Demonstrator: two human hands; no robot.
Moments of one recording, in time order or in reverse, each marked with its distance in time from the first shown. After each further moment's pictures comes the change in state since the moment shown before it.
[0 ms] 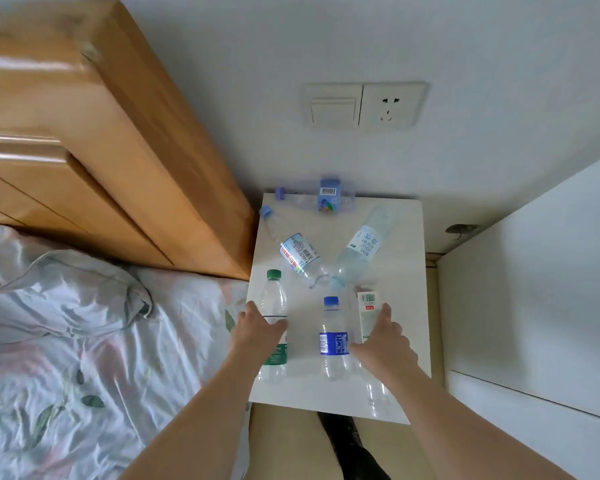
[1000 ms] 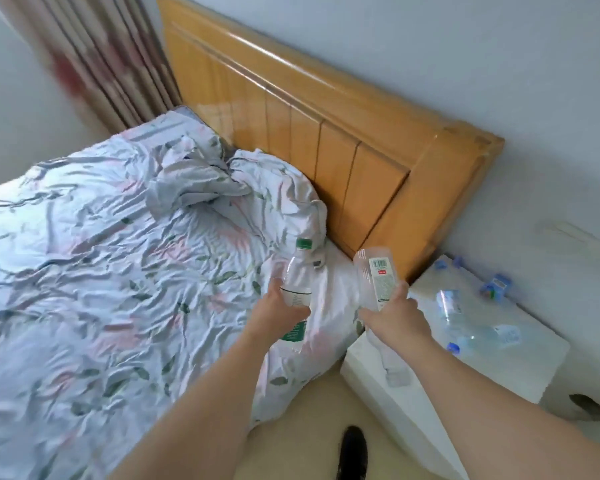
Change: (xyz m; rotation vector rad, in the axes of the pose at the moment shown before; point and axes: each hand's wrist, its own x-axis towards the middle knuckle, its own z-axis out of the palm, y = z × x) left_hand -0.246 -0.227 -0.135 -0.621 0.373 -0.120; right_hand -0.269 -0.152 0.021 -0.339 0.076 -0.666
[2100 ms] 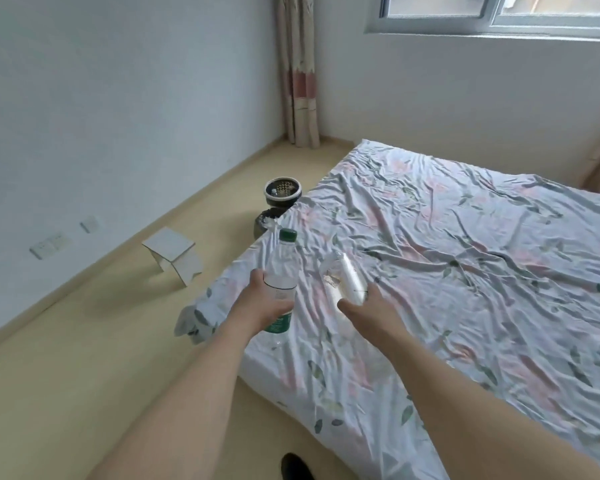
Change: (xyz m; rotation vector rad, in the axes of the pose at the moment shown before) left_hand -0.511 -0.807 -0.414 -0.565 0.909 -0.699; right_hand -0.718 -0.456 0.579 -0.349 -0.722 -1.133
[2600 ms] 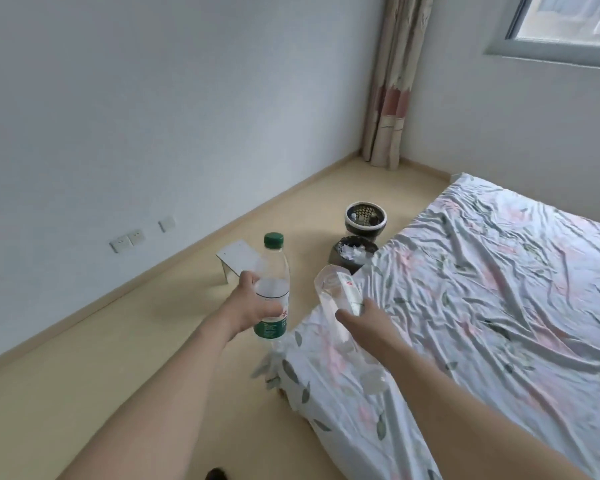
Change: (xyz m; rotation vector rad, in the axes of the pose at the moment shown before) left_hand 0.203 -0.208 -0.318 -0.343 0.013 -0.107; right_hand 0.133 -0.322 0.244 -0.014 -0.198 -0.095
